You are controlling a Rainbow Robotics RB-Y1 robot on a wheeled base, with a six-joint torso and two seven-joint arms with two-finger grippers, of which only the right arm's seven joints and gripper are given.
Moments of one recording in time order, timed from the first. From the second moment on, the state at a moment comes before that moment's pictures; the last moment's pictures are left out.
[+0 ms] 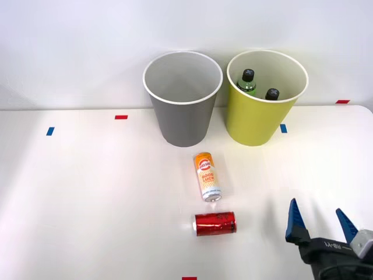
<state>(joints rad) 0.83 -0.11 0.17 -2.11 -0.20 -0.22 1.44</state>
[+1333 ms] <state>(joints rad) 0.91 -0.02 0.12 -1.80 0.35 -0.77 1.30</state>
